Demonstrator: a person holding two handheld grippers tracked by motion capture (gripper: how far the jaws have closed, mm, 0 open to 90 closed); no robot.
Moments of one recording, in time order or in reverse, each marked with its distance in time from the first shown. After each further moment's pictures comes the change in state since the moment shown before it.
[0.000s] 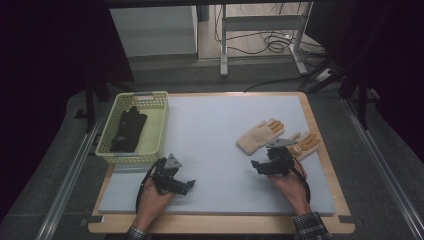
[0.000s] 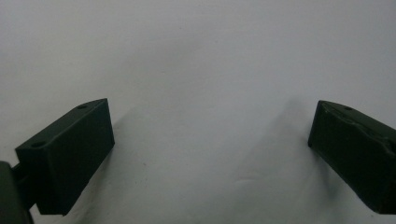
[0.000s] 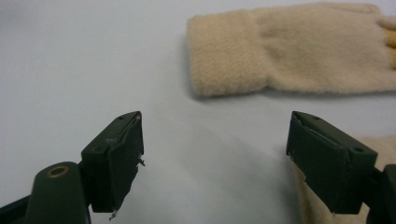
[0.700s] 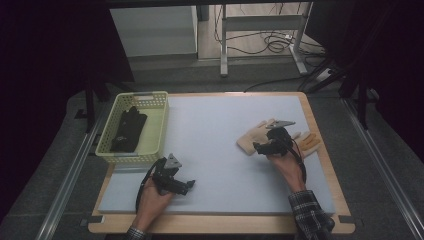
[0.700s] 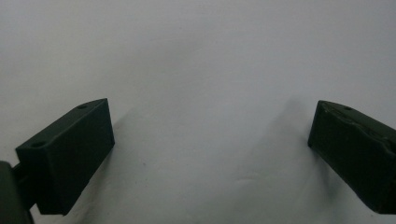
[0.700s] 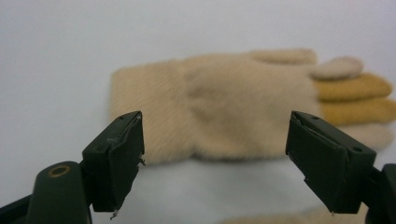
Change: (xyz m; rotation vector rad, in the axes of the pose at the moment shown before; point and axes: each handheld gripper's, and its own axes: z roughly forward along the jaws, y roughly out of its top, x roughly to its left) left arm 0.000 0.000 0.000 -0.001 0.000 -0.001; right arm -0.035 0.041 0.026 0.010 -0.093 0.013
